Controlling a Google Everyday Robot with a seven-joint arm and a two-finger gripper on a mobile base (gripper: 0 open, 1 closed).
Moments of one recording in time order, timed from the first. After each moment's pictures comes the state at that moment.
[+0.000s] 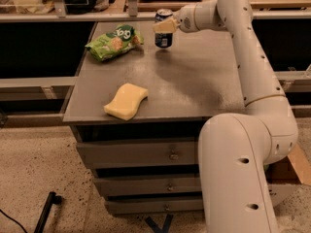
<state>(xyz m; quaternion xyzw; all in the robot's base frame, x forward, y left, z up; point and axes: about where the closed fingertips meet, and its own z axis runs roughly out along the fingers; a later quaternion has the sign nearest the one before) 0.876 -0.053 0.902 -0.40 0.72 0.25 0.52</state>
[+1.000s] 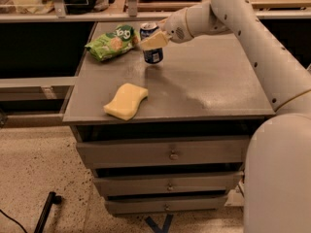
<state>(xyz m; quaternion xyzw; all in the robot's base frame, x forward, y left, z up) 0.768 0.009 0.904 -0.51 0.67 0.27 0.46</state>
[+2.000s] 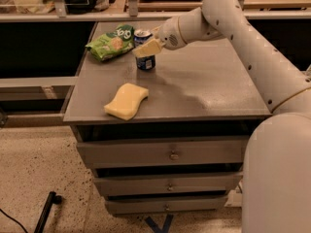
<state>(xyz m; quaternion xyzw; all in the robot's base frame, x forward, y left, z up) 0.755 0.025 0.879 -0.52 0.68 0.29 0.43</state>
